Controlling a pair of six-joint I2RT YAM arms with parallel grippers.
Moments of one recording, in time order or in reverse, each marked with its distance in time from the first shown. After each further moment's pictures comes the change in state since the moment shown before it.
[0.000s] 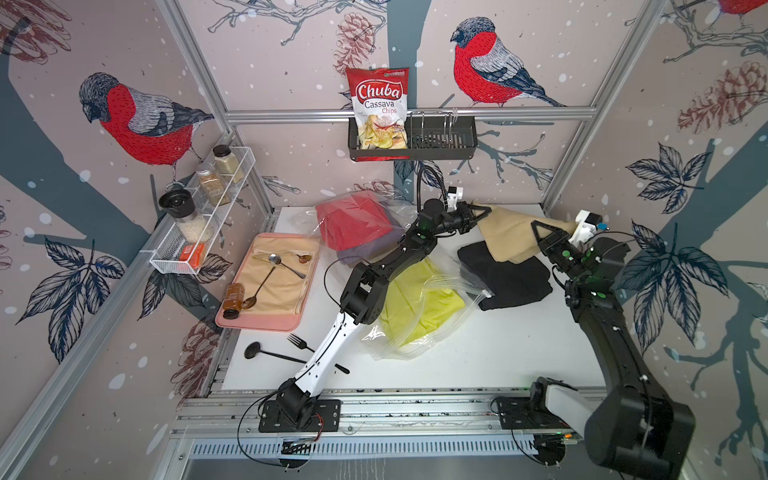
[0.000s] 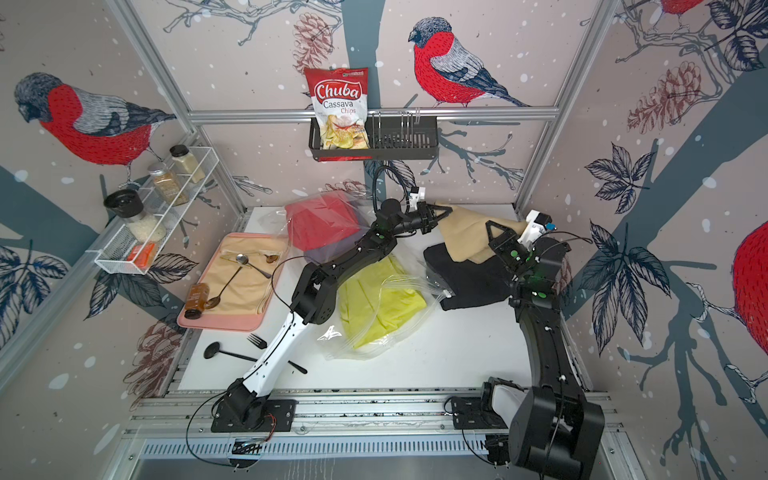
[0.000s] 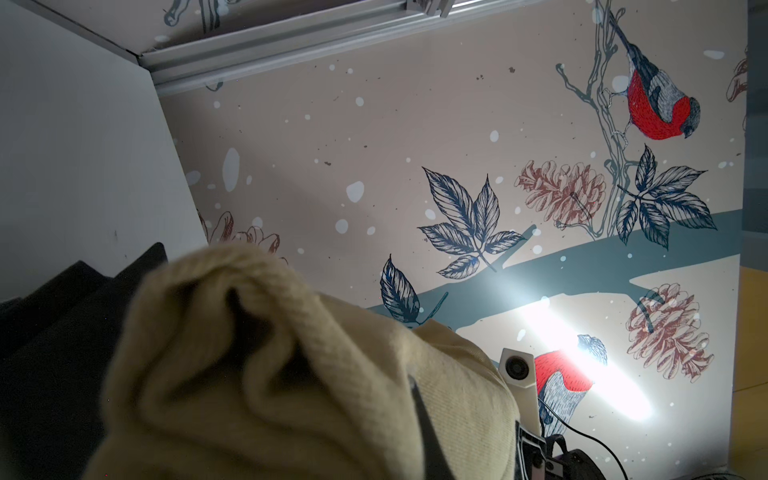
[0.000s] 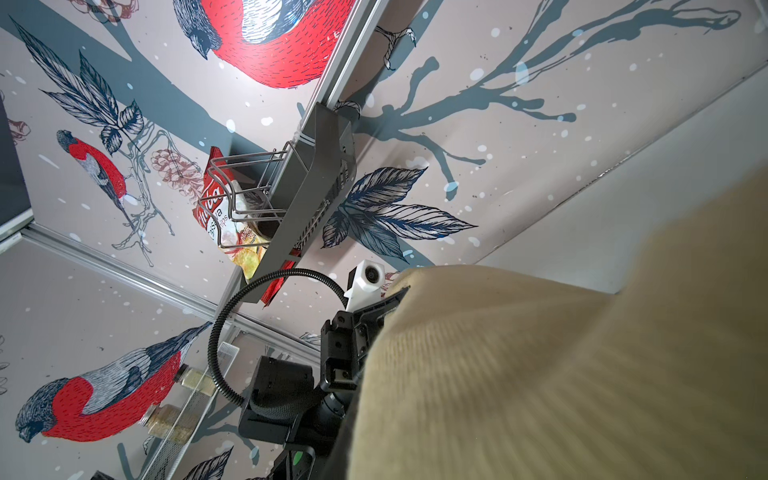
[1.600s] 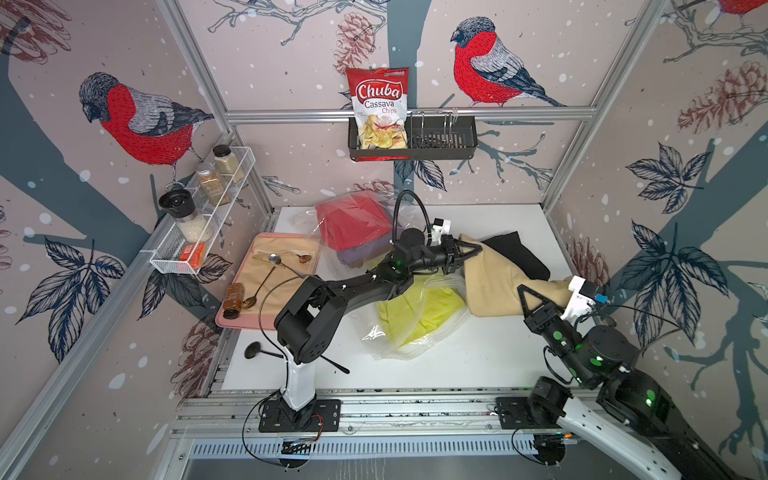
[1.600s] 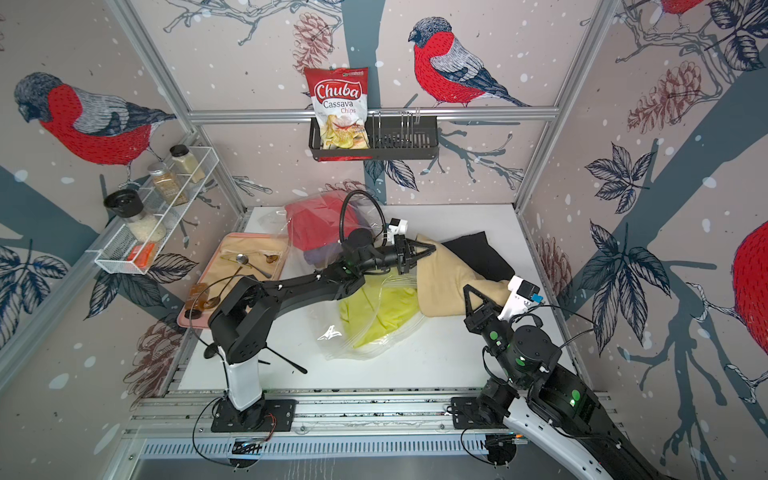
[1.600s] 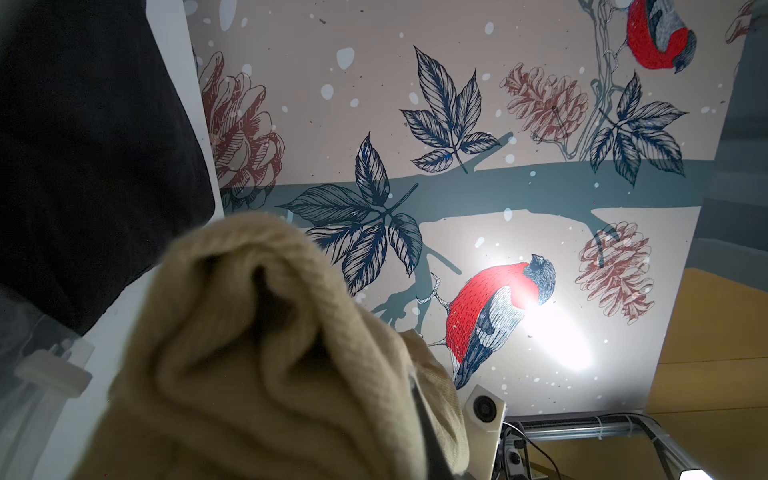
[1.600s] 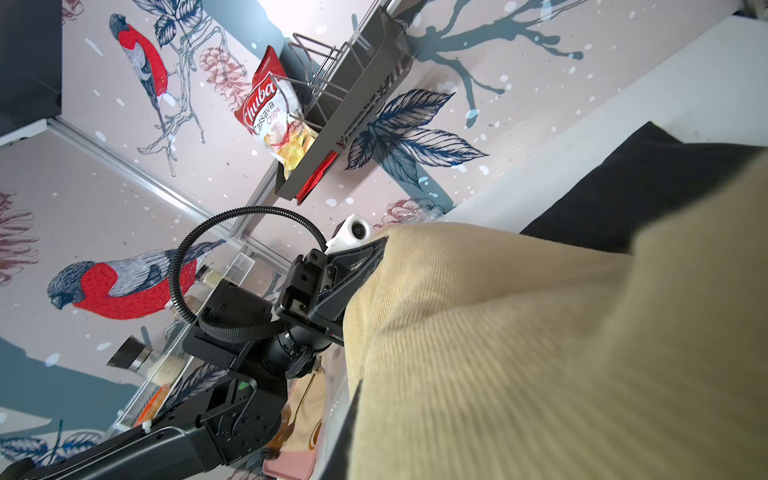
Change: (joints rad) left arm -0.095 -0.785 -1.092 0.181 0.000 -0.061; right arm 1.101 -0.860 -0.108 -0.798 1.122 -0.021
